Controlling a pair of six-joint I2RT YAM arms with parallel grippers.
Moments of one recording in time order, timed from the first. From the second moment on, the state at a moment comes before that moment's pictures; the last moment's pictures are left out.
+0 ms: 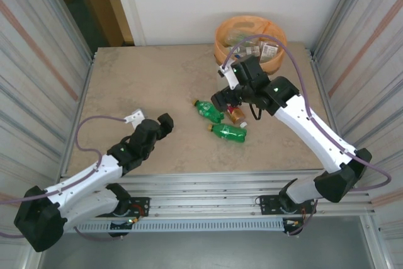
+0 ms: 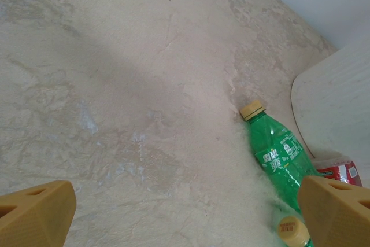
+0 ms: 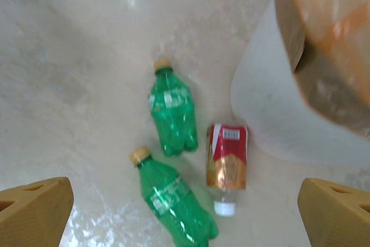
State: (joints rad) left arm -0.70 0.95 0.51 -0.19 -0.49 -0.98; right arm 0.69 1.42 1.56 -0.97 0.14 0.00
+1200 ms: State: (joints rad) left arm -0.70 1.03 0.55 -0.19 -0.49 -0.99; right arm 0.66 1.66 1.34 -1.04 0.08 0.05
